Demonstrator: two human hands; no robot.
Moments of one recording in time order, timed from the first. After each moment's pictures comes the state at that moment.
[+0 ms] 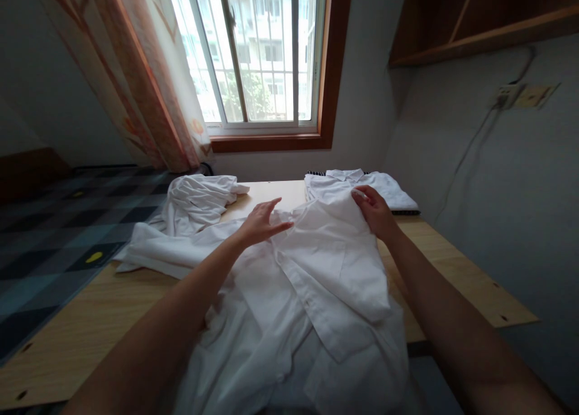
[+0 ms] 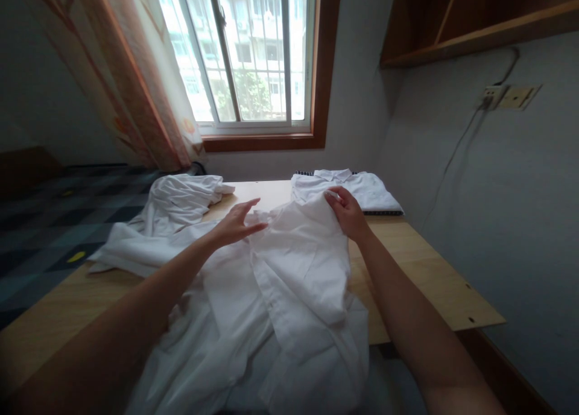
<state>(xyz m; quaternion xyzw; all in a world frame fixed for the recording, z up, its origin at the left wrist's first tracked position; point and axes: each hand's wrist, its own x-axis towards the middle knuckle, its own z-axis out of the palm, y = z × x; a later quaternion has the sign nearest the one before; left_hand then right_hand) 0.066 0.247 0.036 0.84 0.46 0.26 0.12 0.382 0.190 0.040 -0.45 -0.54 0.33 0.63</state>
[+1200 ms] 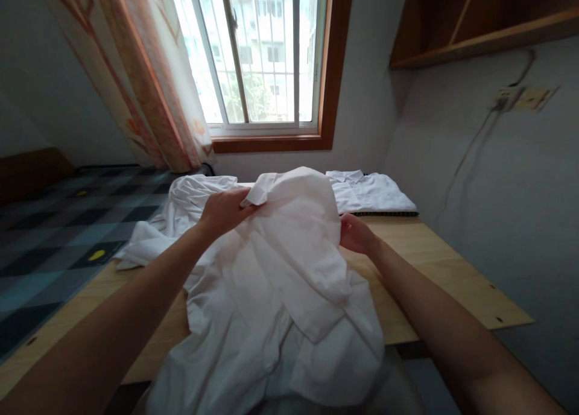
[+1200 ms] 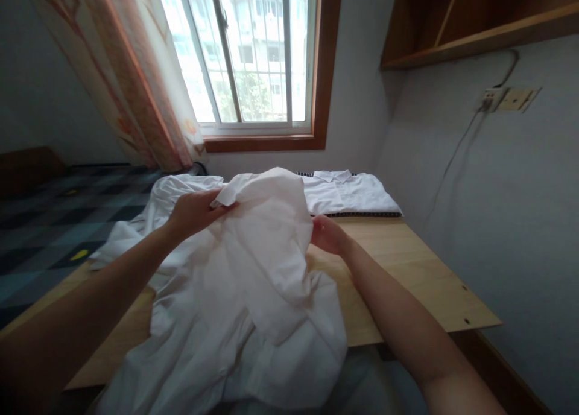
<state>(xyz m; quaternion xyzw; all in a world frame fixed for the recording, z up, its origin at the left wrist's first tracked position) 0.030 0.218 0.109 0.80 0.55 0.17 -0.16 0.346 0.183 0.019 -0.32 -0.49 0.68 0.45</state>
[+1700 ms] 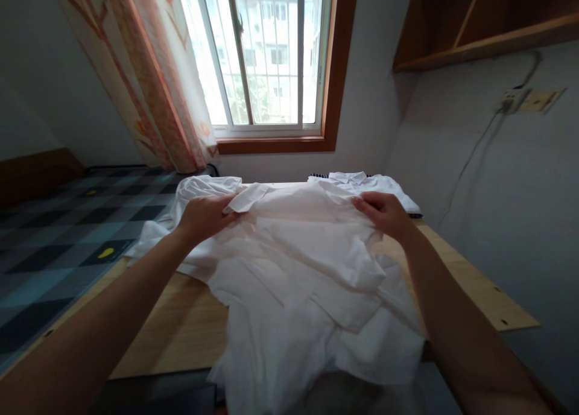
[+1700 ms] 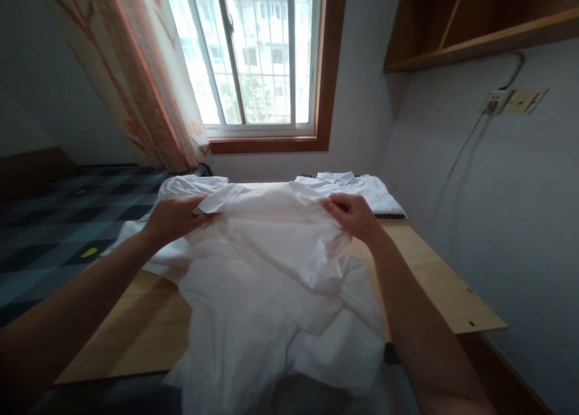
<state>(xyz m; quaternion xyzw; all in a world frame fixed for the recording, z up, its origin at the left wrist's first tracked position) -0.014 0.201 0.114 0.78 0.59 0.11 -0.19 0.380 0.153 0.088 -0.46 -0.70 0.17 0.51</state>
